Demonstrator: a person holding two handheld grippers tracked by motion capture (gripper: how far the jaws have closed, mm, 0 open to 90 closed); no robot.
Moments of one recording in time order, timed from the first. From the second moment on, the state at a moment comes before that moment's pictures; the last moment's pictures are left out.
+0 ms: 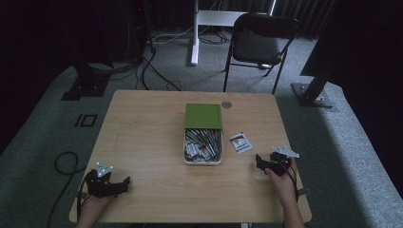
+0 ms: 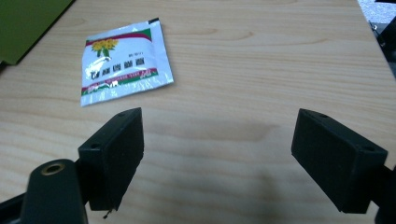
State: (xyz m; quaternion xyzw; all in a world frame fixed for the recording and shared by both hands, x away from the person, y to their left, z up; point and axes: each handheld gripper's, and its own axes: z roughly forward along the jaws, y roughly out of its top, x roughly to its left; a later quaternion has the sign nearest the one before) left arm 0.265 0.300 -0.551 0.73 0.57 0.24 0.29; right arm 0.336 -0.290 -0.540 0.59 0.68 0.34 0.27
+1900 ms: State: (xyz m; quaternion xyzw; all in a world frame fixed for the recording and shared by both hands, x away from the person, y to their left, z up) left arm 0.265 0.300 -0.551 0.73 0.57 0.24 0.29; right arm 0.266 -0.318 -0.557 0.65 0.65 0.29 0.27
